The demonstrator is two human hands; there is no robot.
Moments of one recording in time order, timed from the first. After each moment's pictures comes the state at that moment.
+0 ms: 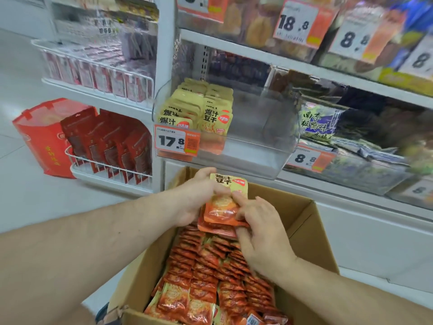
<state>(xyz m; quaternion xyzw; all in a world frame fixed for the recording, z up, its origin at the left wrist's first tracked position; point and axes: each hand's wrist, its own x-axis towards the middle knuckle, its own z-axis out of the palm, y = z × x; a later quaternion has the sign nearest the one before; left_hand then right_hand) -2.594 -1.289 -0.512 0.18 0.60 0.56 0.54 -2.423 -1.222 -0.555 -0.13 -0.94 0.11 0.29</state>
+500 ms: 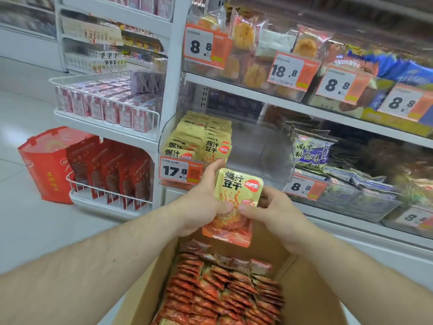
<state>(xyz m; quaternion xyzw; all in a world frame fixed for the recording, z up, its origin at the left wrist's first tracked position) -2.605 -1.300 -0.471 0.40 0.56 0.58 0.44 -2.455 -1.200 -0.453 -0.34 -0.74 0.55 0.18</state>
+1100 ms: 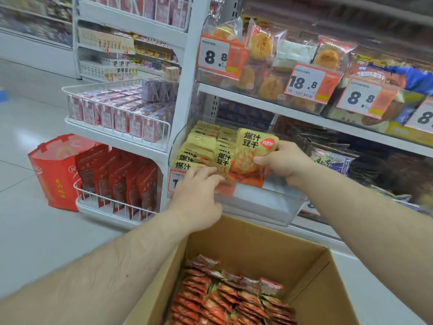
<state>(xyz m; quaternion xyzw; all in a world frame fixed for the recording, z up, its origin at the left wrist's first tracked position) -2.654 -1.287 -0.475 0.52 0.80 0.29 0.01 -2.553 -1.113 -0.388 -0.37 -0.76 0.48 0.24</state>
